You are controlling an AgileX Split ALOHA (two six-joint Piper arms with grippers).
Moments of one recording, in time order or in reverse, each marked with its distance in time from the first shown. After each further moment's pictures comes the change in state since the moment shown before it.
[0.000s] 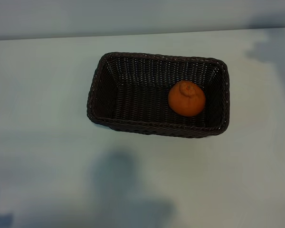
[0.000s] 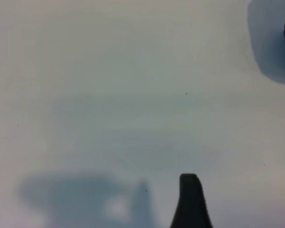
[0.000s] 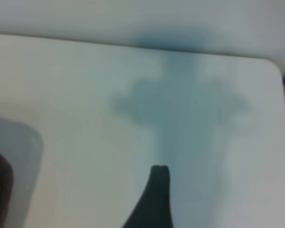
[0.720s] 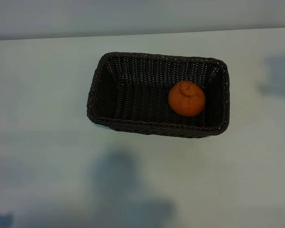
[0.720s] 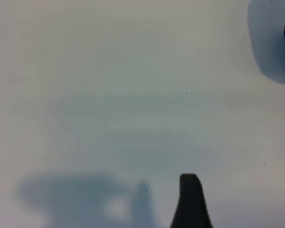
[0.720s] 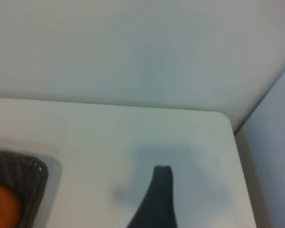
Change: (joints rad) left arm 0.000 0.000 0.000 0.000 0.000 0.000; right arm 0.000 -0.577 0.119 0.008 0.125 -0.001
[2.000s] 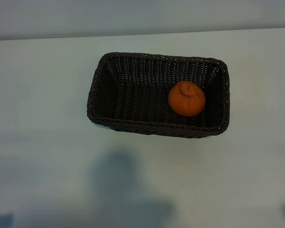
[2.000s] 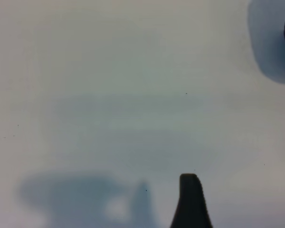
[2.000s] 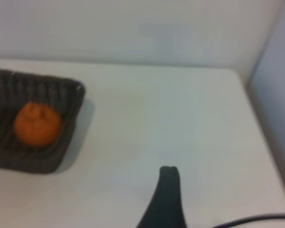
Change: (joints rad) left arm 0.000 0.000 0.000 0.000 0.000 0.000; right arm 0.042 -0.741 0.285 0.067 0.381 0.031
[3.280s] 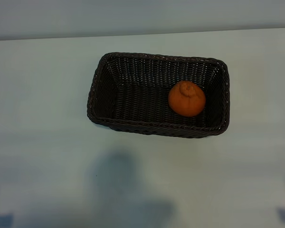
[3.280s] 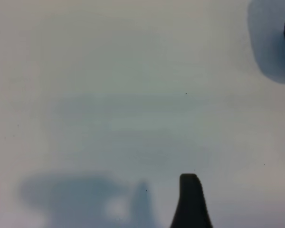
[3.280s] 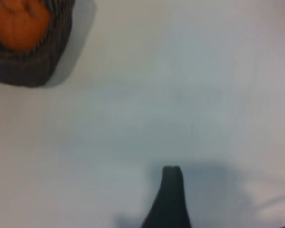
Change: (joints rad) left arm 0.000 0.000 0.000 0.000 0.000 0.000; right arm 0.000 -0.085 0.360 0.000 -0.080 -0.042
